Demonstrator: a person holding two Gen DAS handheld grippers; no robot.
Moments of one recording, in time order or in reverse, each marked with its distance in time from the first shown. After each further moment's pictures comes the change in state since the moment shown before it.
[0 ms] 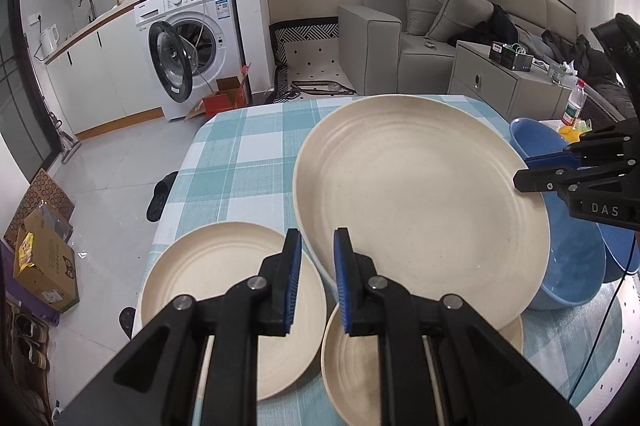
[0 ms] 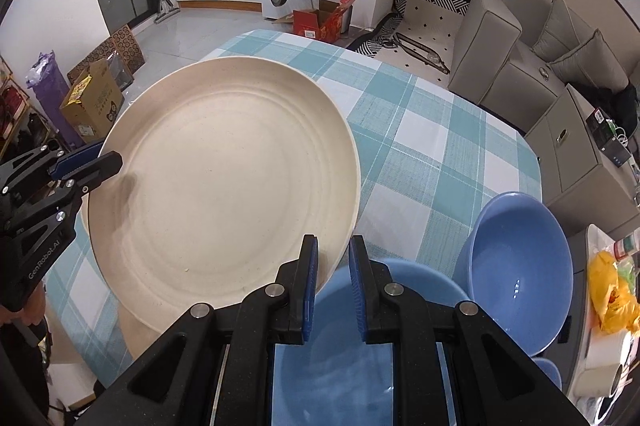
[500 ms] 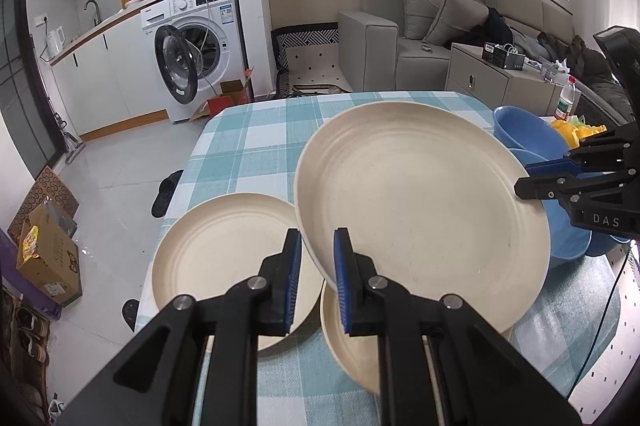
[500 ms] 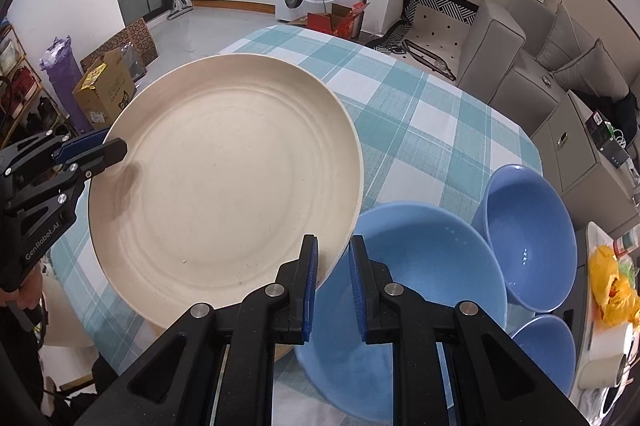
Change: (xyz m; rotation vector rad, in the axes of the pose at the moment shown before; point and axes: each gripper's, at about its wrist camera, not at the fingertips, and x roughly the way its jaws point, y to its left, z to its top) left arm -0.035 0.000 -0.035 -0.001 -0.031 0.005; right arm -0.025 0.029 -0.048 -0.041 -0.027 0.008
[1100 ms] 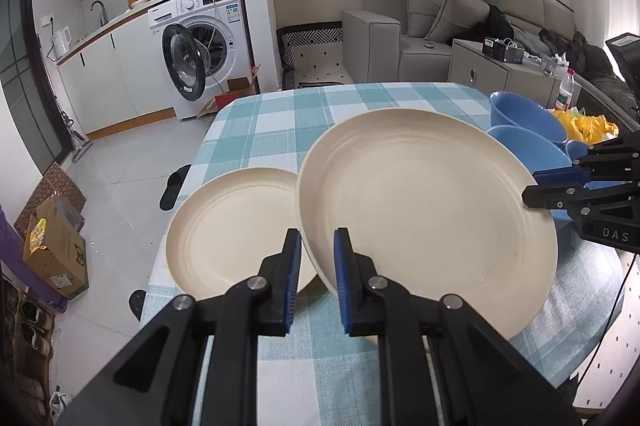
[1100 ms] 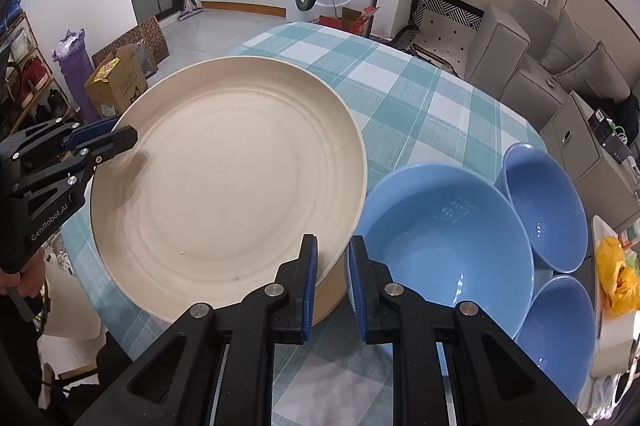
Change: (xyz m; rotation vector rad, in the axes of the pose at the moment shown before) left arm -0.017 0.003 -0.031 0.011 0.003 0.026; right arm -0.012 0.031 -0.039 -0.008 -0.024 0.017
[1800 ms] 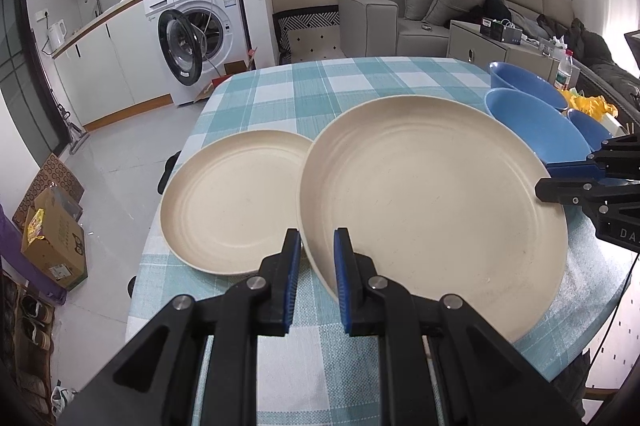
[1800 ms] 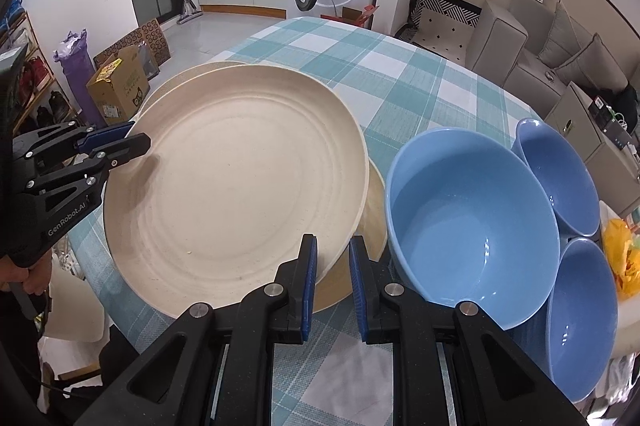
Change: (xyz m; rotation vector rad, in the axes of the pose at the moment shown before) left arm 0.010 0.004 -0.033 0.013 0.054 -0.014; right arm 0.010 0.018 -0.030 0.023 -0.016 0.001
